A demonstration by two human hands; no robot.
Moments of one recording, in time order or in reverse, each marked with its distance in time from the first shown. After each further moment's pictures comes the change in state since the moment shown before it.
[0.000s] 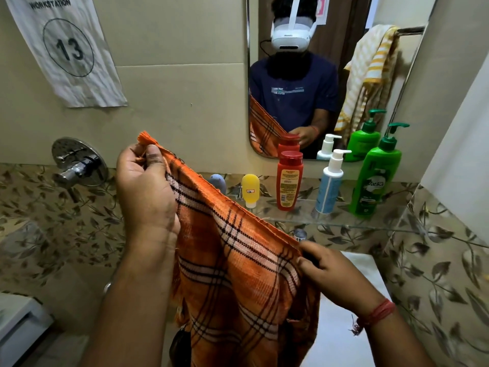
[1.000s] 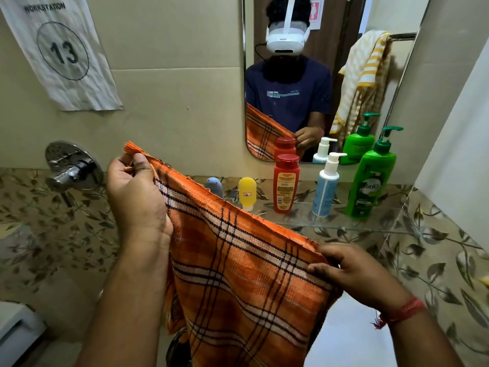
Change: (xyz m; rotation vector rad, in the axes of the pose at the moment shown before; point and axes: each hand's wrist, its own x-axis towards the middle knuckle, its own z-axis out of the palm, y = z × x) left_hand 0.020 -0.016 -0.005 0.013 0.097 0.000; right_hand -0.010 0.015 -0.038 -0.053 -0.035 -0.034
